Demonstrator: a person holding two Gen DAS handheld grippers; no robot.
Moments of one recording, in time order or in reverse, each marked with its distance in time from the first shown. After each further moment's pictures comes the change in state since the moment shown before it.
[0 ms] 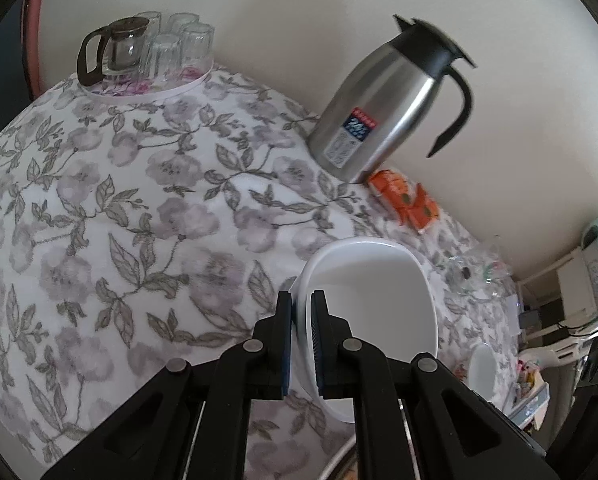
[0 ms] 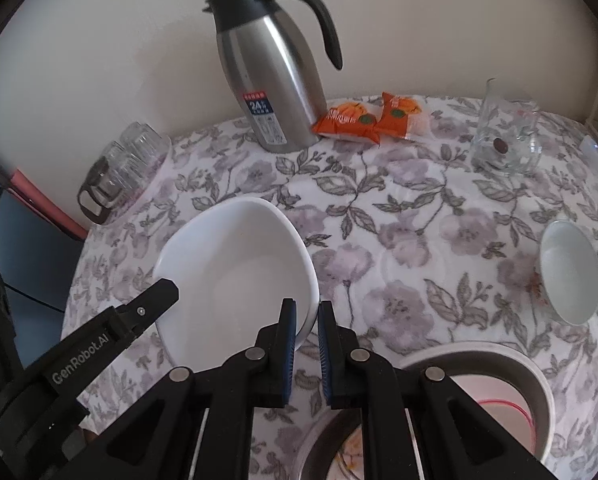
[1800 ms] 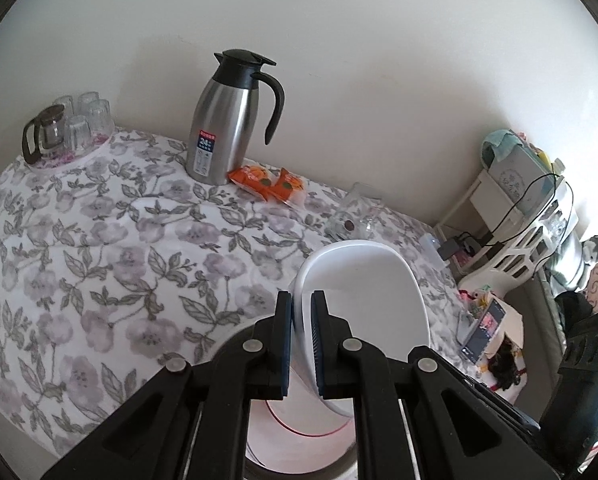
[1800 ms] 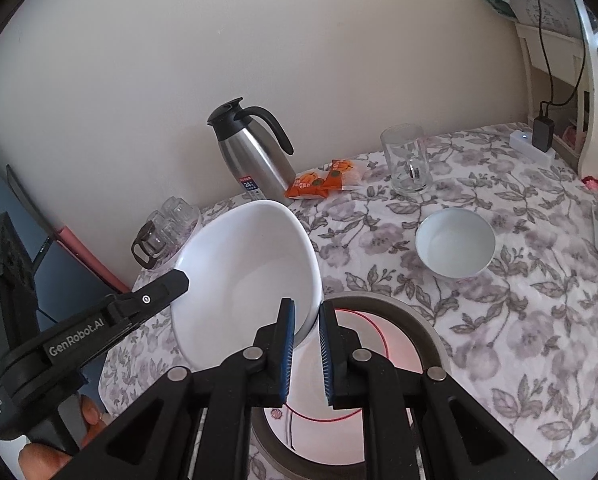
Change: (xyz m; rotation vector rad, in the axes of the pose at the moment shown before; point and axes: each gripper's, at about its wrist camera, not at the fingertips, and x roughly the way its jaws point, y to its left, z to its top) left arm -0.107 -0.109 -0.102 0.291 -0.092 -0.180; right arm -0.161 -0.116 -0.090 0.089 -0.269 0.139
